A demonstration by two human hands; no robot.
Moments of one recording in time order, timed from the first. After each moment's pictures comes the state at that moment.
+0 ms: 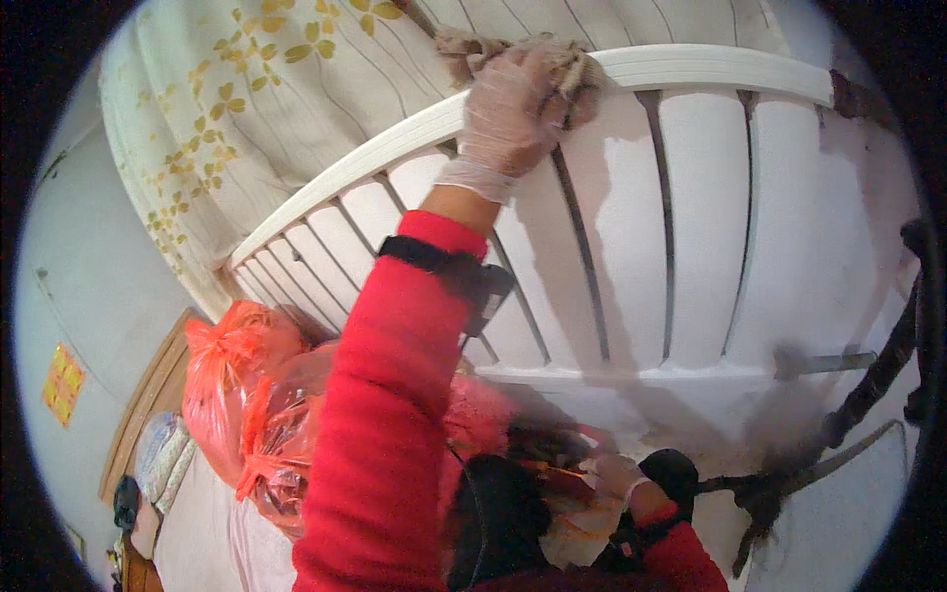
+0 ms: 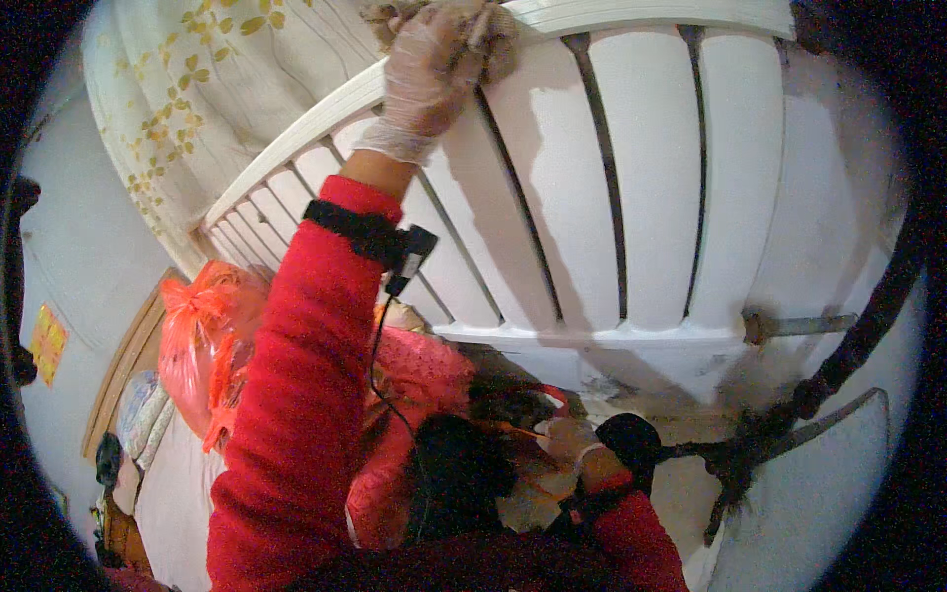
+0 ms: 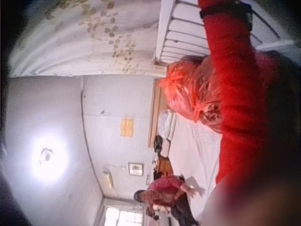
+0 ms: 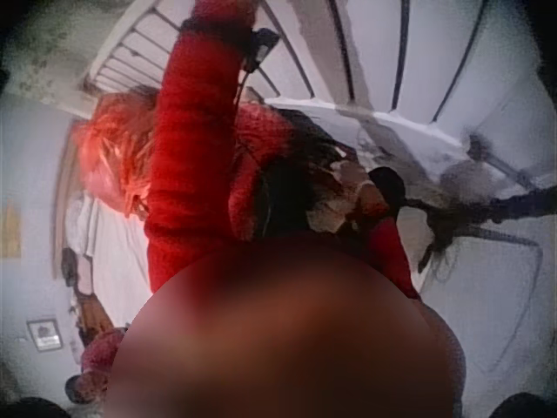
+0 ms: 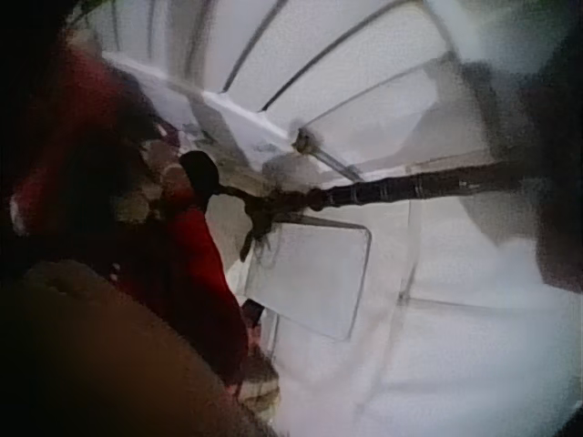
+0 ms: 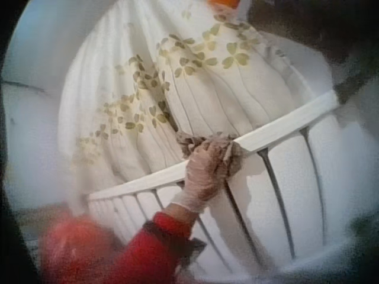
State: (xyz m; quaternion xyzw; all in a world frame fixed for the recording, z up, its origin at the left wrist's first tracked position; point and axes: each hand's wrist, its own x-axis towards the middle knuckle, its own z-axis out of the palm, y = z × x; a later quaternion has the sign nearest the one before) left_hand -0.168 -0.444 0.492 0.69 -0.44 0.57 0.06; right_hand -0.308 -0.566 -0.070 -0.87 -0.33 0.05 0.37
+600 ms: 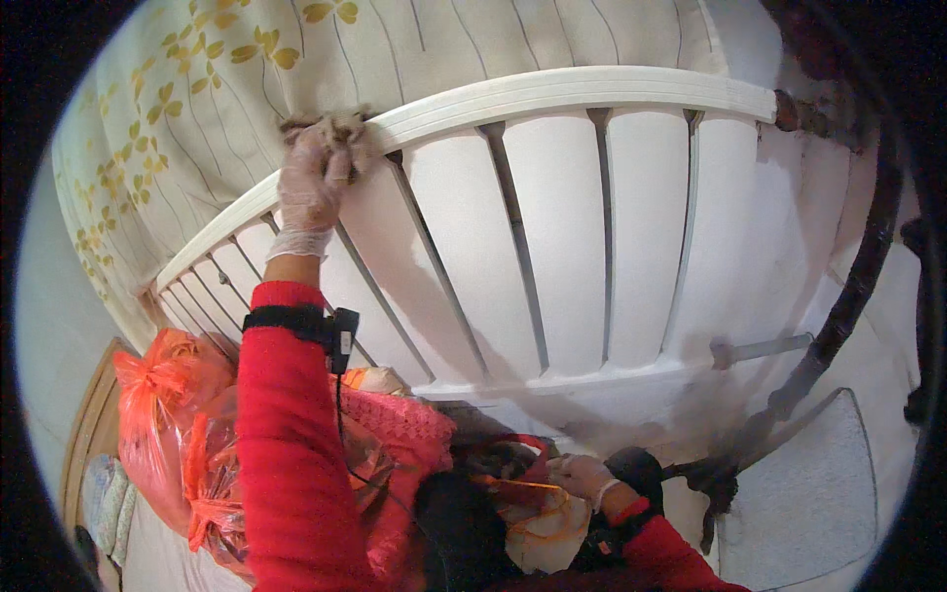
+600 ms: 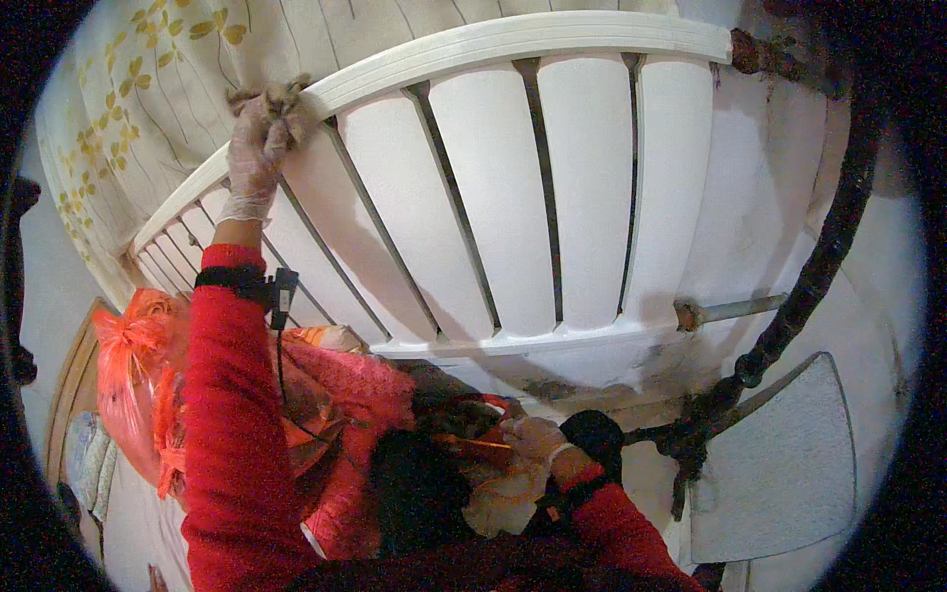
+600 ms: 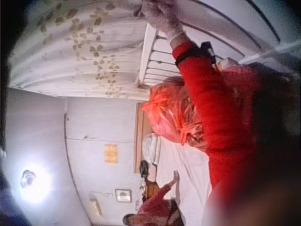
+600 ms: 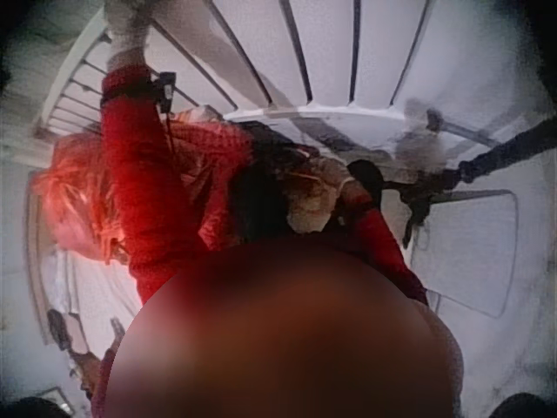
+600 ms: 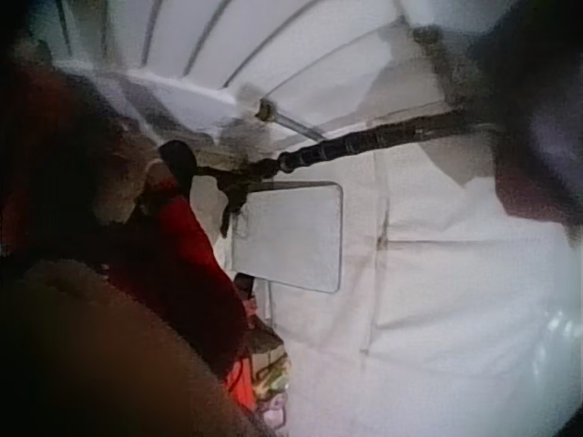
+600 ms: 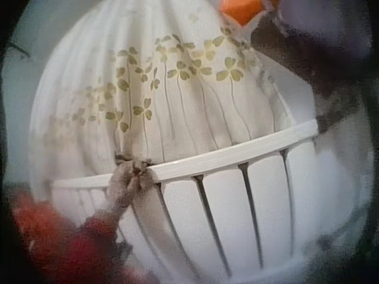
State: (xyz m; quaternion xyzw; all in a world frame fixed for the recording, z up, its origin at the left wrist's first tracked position) left_hand -0.139 -0.270 0.475 0.72 -0.34 0.57 0.20; right_hand -0.336 -0.587 -0.008 -0.92 -0.18 0.11 0.32
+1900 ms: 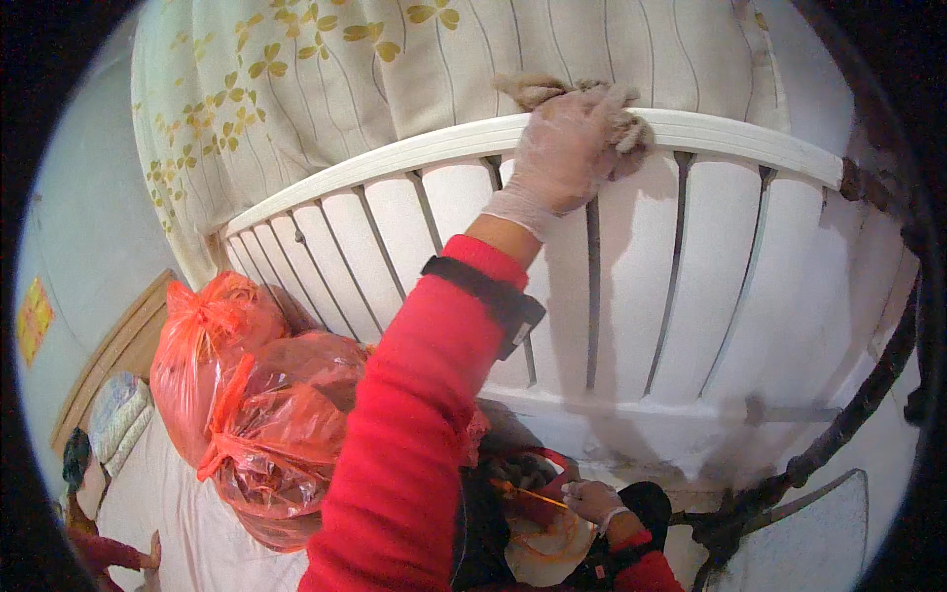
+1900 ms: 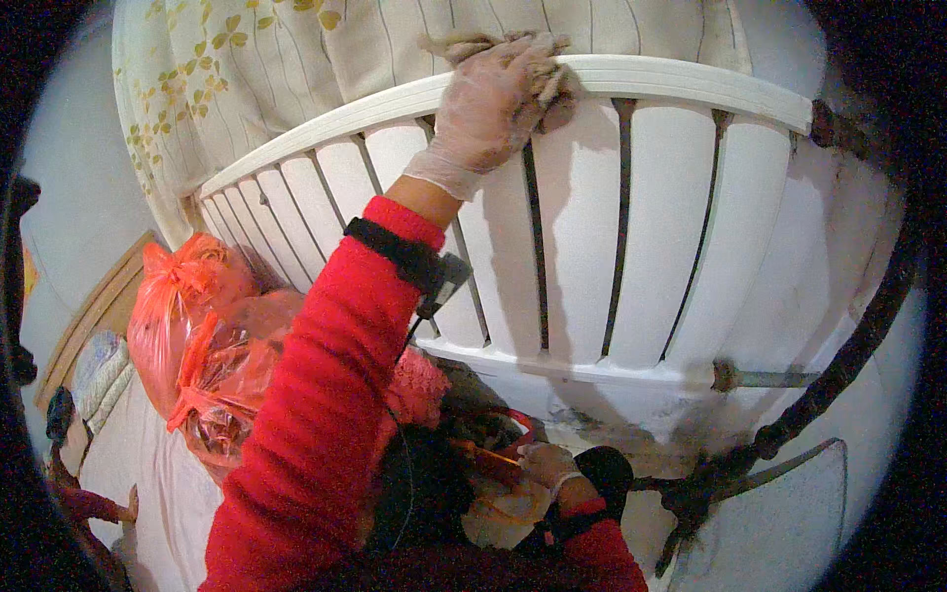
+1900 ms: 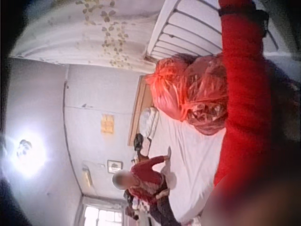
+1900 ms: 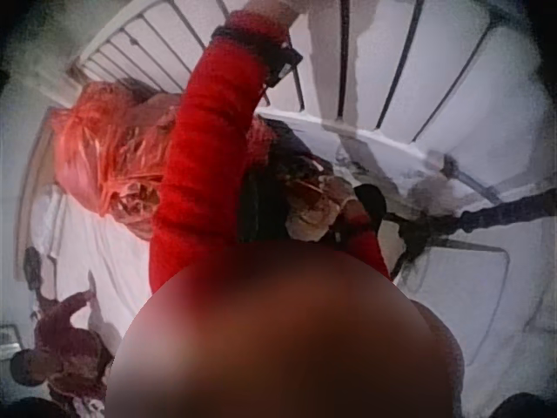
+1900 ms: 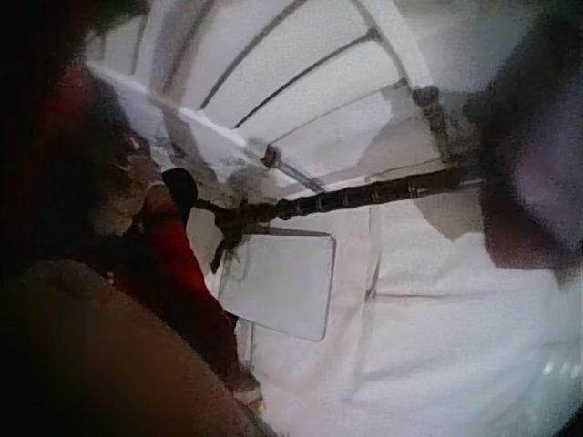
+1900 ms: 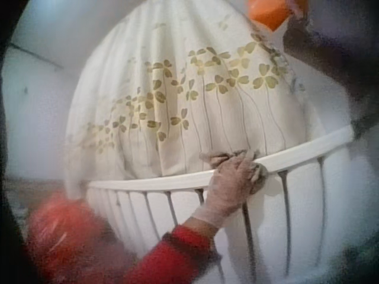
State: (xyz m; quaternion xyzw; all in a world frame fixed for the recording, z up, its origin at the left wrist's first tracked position) left_hand -0.183 -0.445 0.480 0.67 -0.42 0.60 0.08; right_hand -0.335 -0.585 -0.004 -0.92 -0.18 0.15 0.31
